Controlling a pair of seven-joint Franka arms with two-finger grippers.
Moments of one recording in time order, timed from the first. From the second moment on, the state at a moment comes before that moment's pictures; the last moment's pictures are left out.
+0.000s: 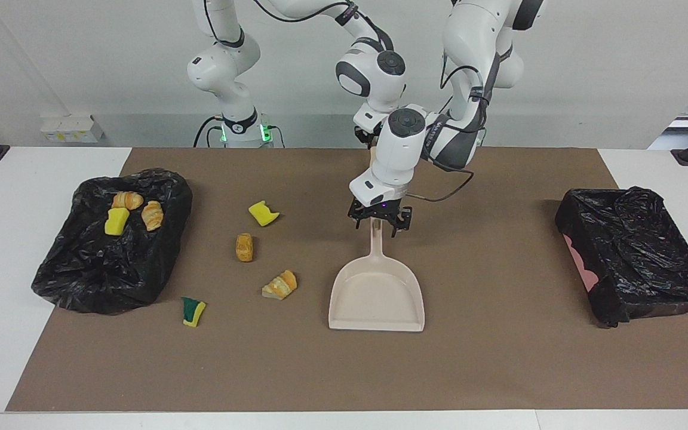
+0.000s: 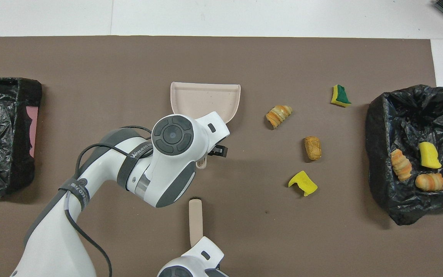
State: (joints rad) left arm -0.48 0.29 -0.17 -1.87 0.00 2.26 -0.35; right arm 0.89 0.09 0.17 -2.19 0.18 2.14 0.92
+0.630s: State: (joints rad) left arm -0.48 0.29 -0.17 -1.91 0.00 2.30 -0.37; right arm 0.72 0.08 0.16 -2.19 0.18 2.04 1.06
